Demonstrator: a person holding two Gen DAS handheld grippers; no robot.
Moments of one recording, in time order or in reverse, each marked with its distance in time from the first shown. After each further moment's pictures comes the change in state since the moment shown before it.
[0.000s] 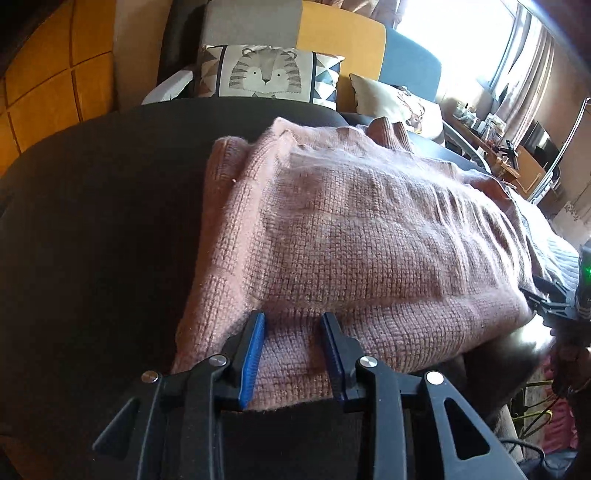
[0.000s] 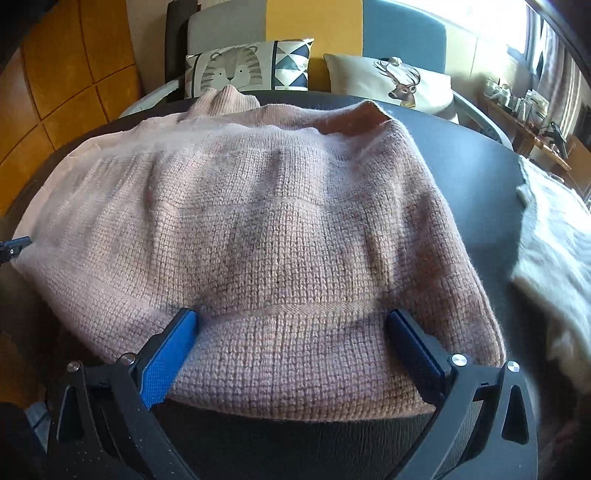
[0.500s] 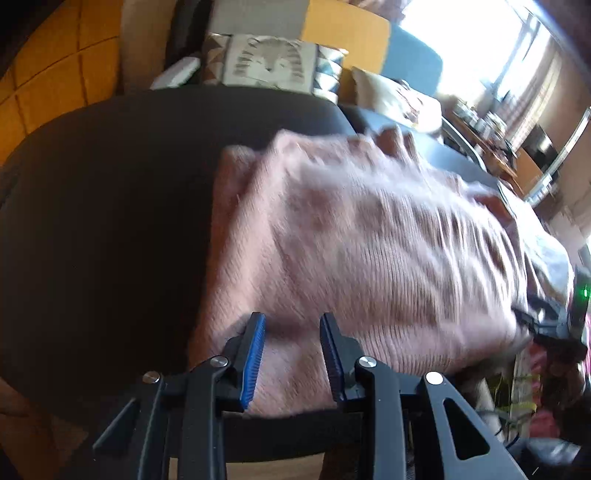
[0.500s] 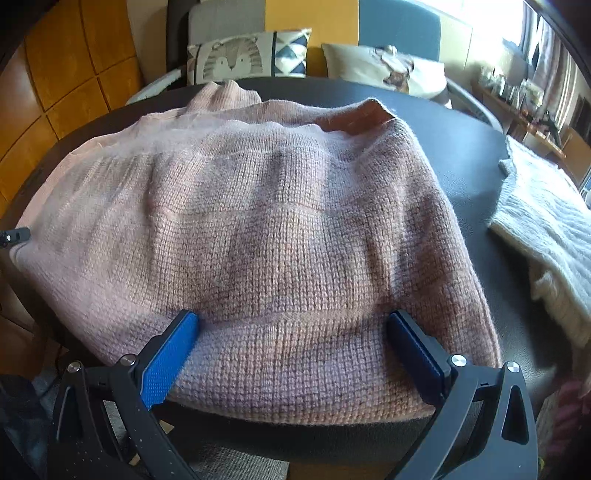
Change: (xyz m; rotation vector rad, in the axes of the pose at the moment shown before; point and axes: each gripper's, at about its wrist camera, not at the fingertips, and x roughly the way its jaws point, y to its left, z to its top) left arm -0.041 0.000 -0.011 -0.047 0.030 0.002; right arm -0.024 0.005 -0.029 0.025 0.070 0.007
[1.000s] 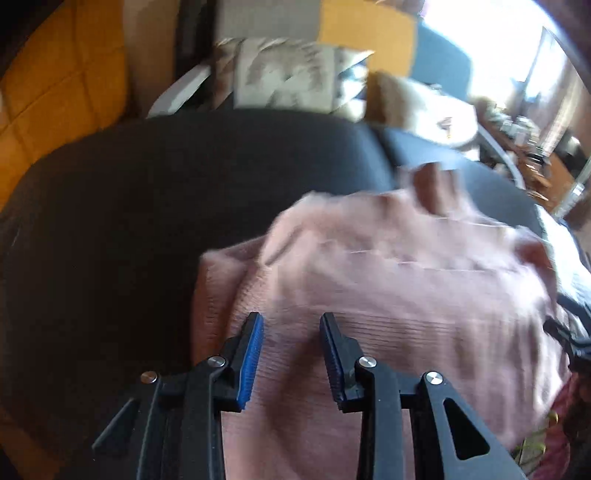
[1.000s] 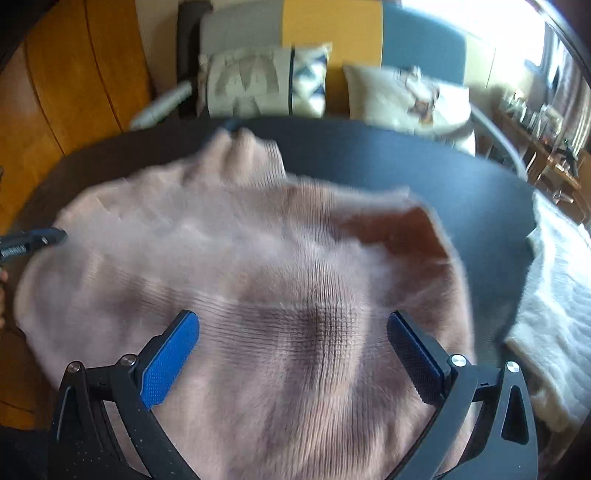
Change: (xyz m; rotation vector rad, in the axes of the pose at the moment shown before) left arm 0.068 -0.018 0.095 -0.026 0.040 0.125; right arm 0.036 0.015 0.102 -0.049 0.013 0.010
